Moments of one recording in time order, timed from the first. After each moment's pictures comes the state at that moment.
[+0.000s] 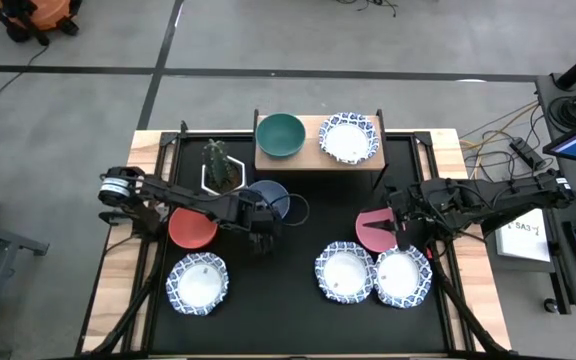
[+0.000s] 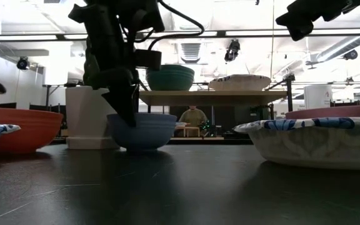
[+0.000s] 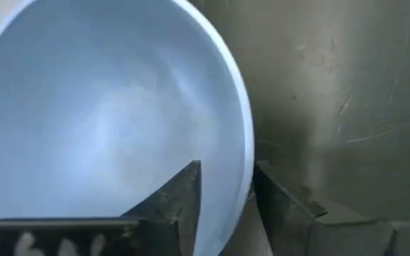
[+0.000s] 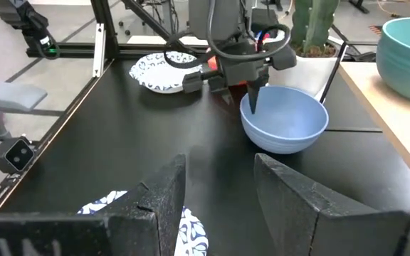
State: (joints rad) left arm -0.10 1.71 1.12 -0.68 -0.31 -0.19; right arm 0.13 0.67 0.61 -0.27 0.00 0.03
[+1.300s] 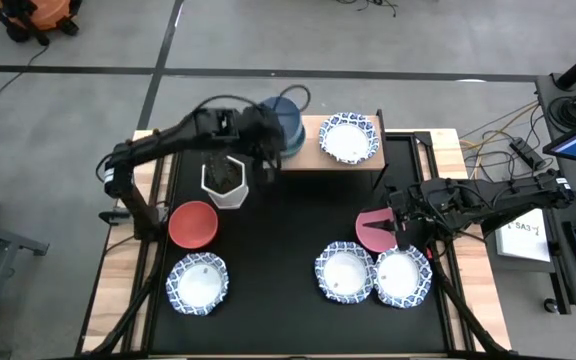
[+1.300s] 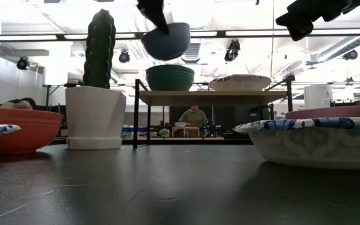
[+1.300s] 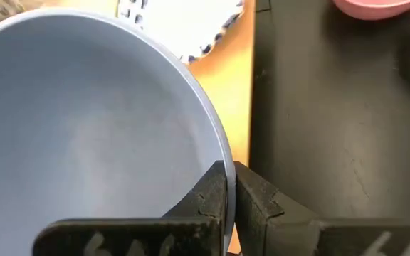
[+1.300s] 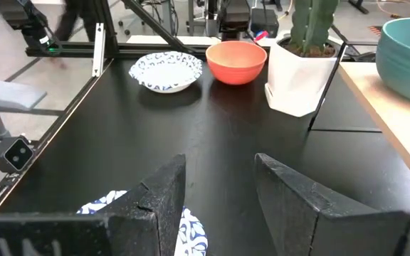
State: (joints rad) left arm 0.23 1.71 1.97 -1.15 -0.23 0.33; right arm 0.13 0.67 0.61 -0.27 0.00 0.02
